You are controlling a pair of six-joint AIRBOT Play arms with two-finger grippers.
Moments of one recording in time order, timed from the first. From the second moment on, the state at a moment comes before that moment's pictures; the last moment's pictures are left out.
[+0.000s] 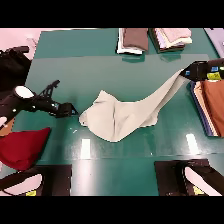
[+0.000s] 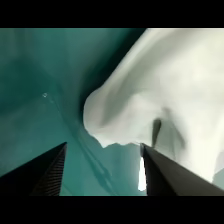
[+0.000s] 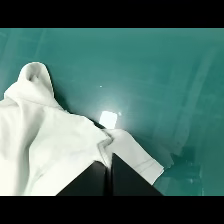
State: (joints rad) left arm -0.03 -1.26 0.84 0.89 -1.10 -1.27; right arm -0.10 -0.94 1.31 -1.10 1.34 1.41
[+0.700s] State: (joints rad) left arm -0.13 -1.32 0.88 0.79 -0.99 -1.23; right arm -0.10 -0.94 1.34 -1.10 1.34 1.41
